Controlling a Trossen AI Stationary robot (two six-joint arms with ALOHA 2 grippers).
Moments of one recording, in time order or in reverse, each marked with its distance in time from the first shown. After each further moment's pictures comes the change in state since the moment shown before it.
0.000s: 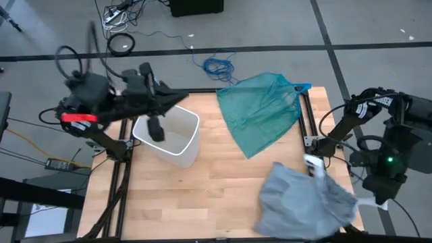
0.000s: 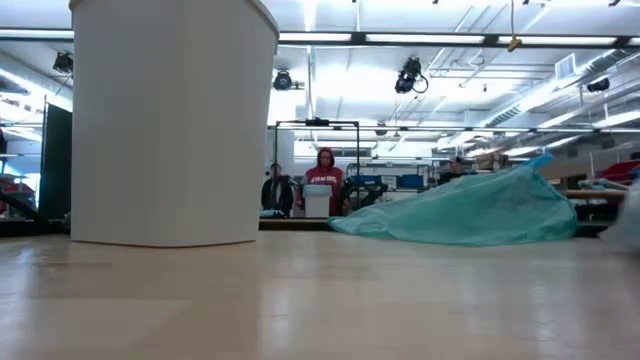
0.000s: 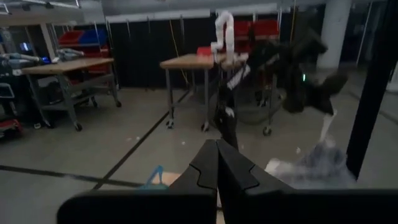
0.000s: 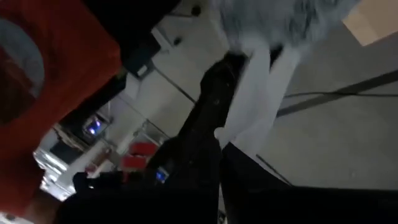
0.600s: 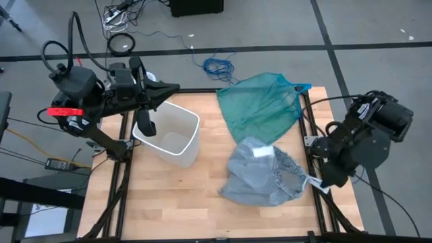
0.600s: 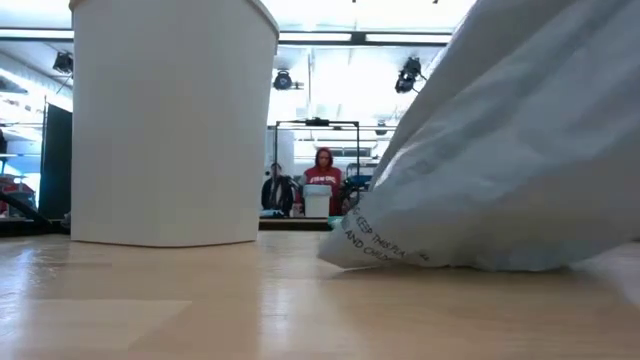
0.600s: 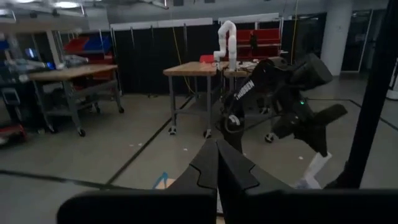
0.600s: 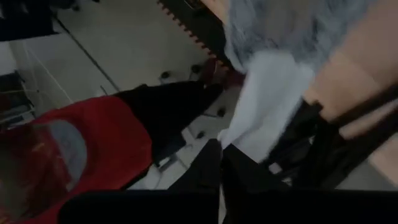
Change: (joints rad) left arm 0.000 -0.015 0.048 -0.029 -0.009 0.016; right arm -0.366 0.003 -0.103 0.000 0.172 -0.364
